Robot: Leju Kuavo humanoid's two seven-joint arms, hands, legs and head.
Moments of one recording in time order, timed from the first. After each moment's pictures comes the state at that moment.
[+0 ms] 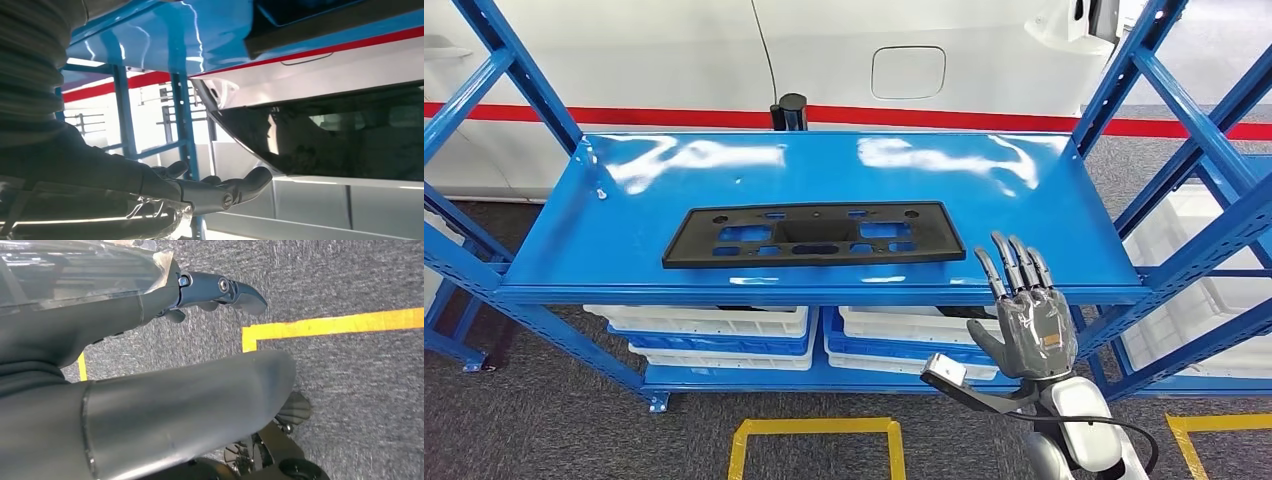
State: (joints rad) left arm -0.03 0.00 -0.25 -0.18 0.38 0.19 -0.21; right arm -0.06 -0.22 0.27 -1.67 1.28 -0.41 -0.08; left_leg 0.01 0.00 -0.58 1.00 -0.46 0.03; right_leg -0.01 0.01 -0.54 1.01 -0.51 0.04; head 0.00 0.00
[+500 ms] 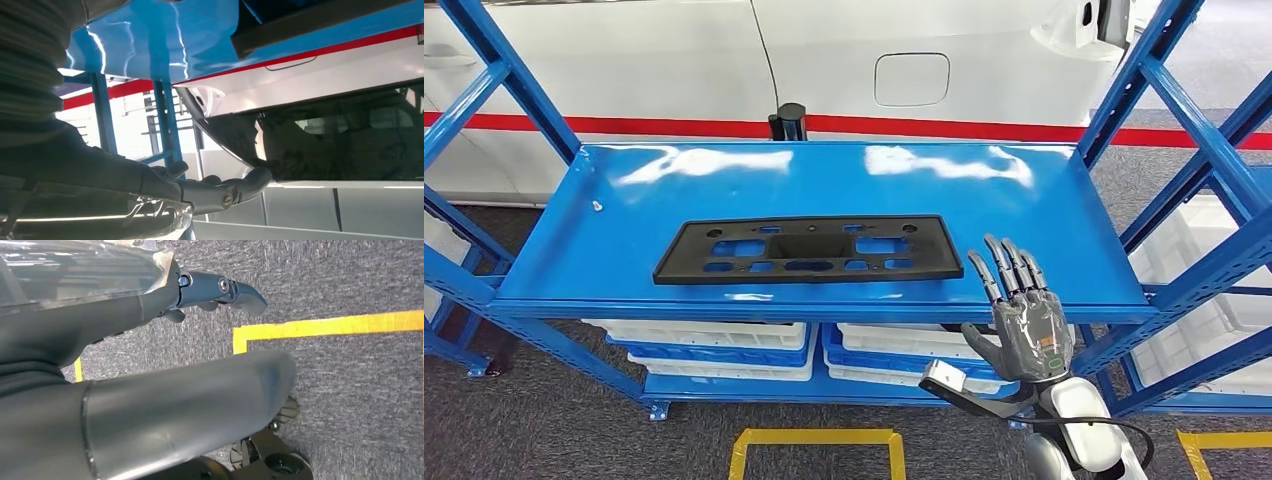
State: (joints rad) left arm -0.04 -0.01 -0.25 -0.18 0.38 0.20 -0.21; right arm -0.07 -0.22 0.30 -1.65 1.23 -0.41 -0.14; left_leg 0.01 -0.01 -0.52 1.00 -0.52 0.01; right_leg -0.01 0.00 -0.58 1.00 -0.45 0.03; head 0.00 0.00
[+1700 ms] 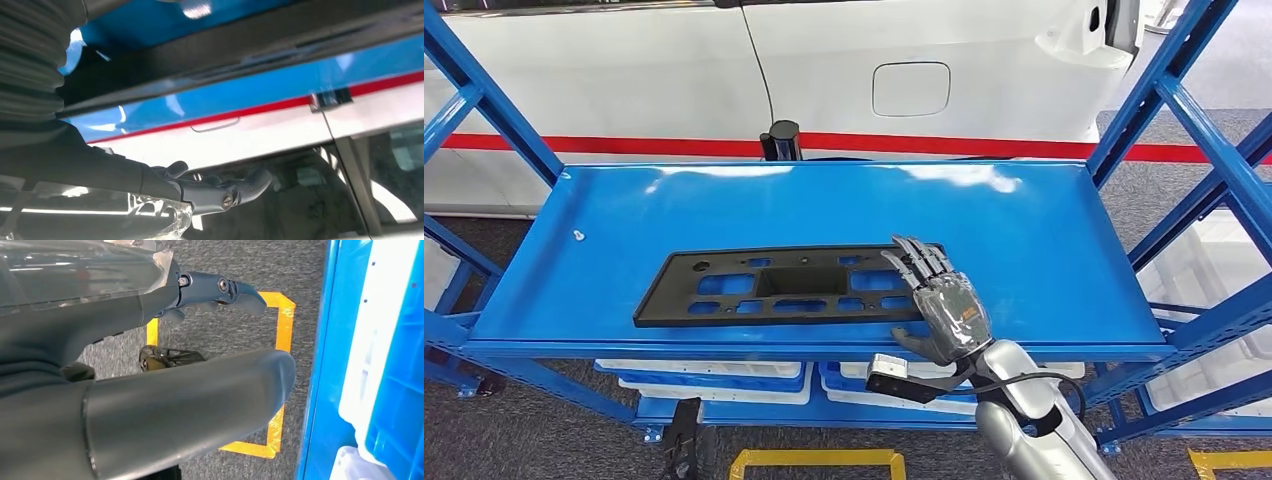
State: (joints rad) left arm -0.25 -0.10 -0.22 -0.37 0.43 0.34 0.00; right arm -0.29 -0.20 0.57 -1.45 0.99 -0.28 -0.18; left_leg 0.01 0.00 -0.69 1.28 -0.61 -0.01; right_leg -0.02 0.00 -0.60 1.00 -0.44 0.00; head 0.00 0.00
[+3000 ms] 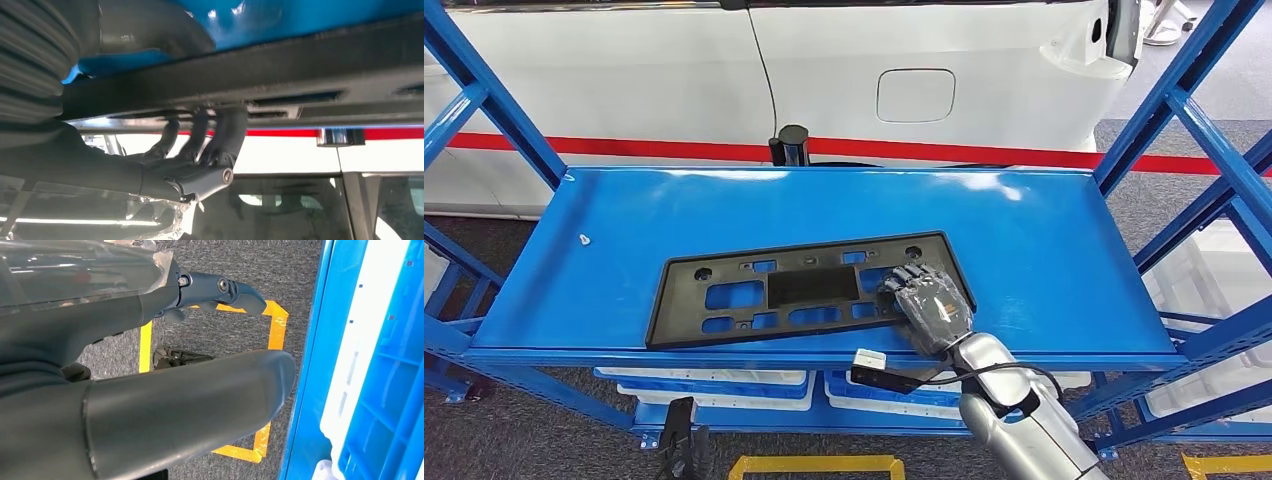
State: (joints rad) left arm -0.26 -0.11 -0.23 -0.37 0.49 0.38 -0.02; right arm -0.39 -0.17 0.65 -1.27 1.09 -0.27 -0.10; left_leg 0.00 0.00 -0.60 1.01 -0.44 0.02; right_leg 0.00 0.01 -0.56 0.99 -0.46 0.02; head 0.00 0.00
